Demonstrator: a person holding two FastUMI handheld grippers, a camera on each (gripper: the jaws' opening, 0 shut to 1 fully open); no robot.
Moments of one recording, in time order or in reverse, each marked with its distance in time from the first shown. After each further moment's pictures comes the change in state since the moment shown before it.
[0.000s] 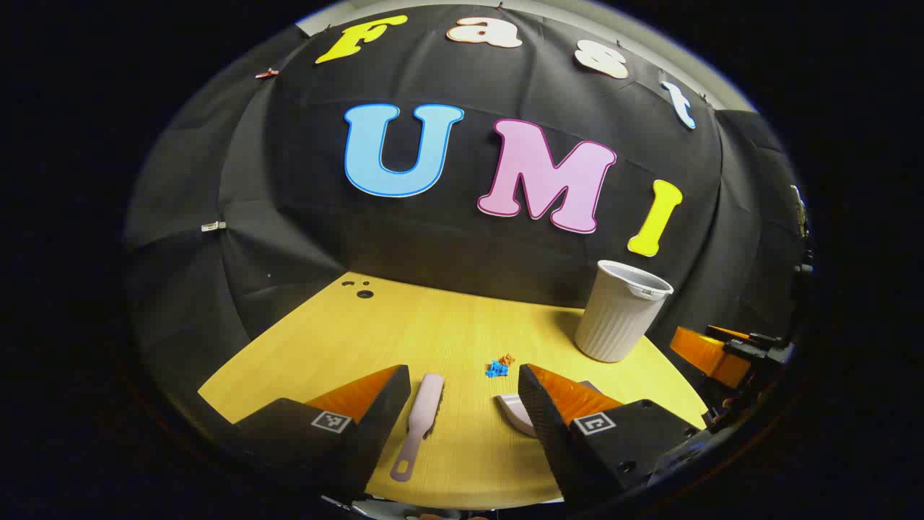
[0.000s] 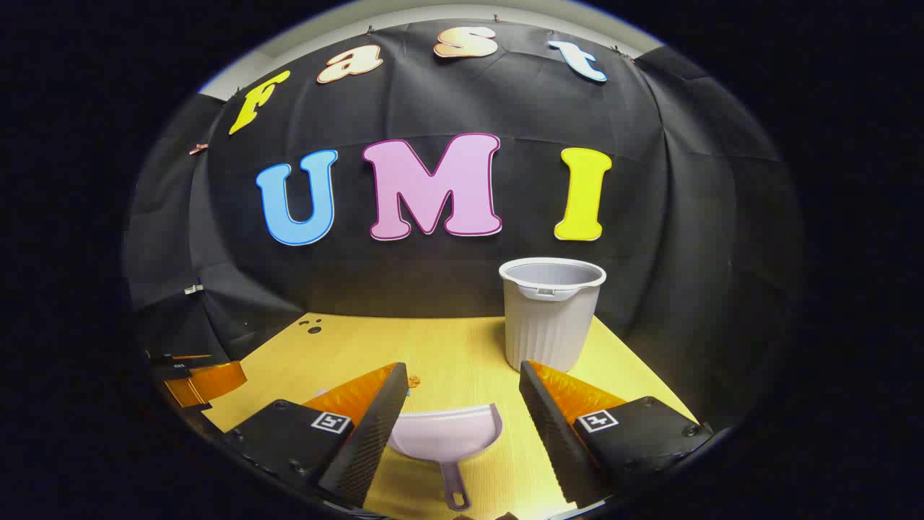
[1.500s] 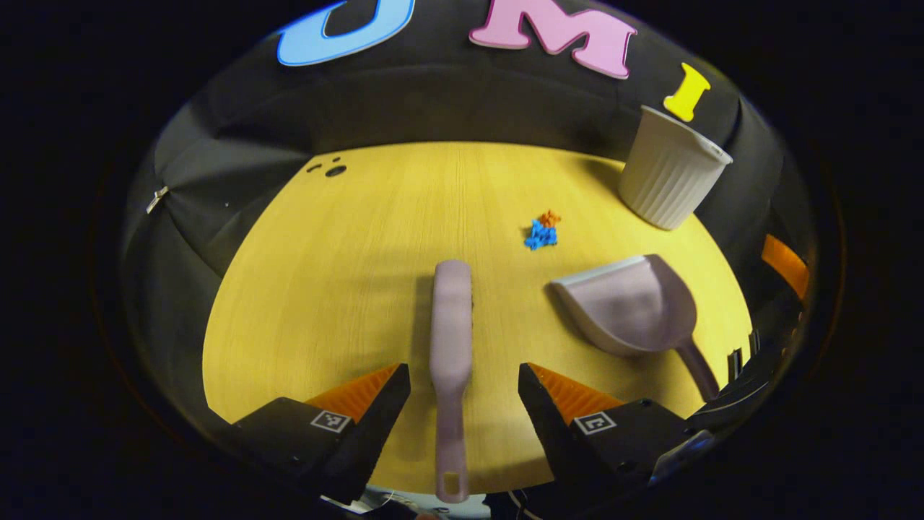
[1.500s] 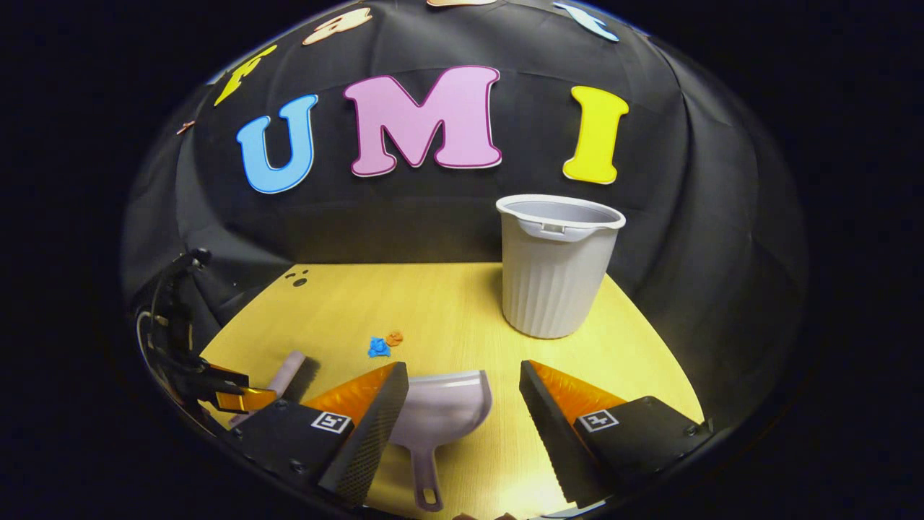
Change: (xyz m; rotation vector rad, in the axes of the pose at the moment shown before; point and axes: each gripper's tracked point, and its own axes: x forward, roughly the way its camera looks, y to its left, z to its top) left arm 0.105 0.058 -0.155 0.169 0.670 0.011; right arm 0.051 -0.034 -0.069 -0.010 0.258 0.006
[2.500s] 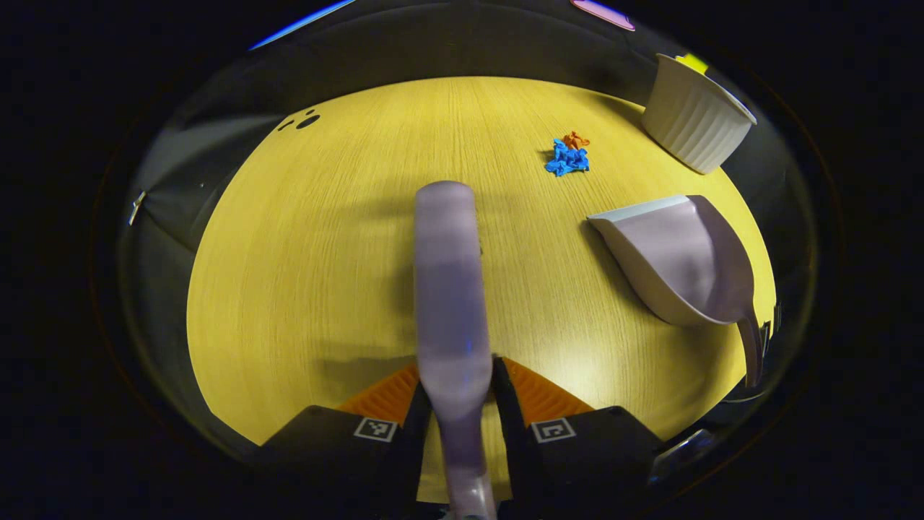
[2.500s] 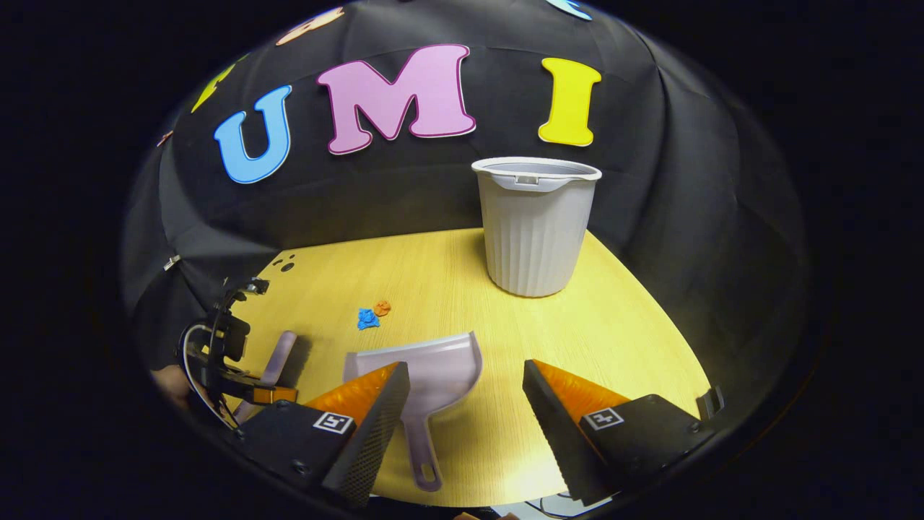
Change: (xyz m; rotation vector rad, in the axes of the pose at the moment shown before) left arm 0.056 0.006 -0.034 0.036 0.188 0.029; right arm -0.015 -0.006 -0.042 0.056 0.098 -0.037
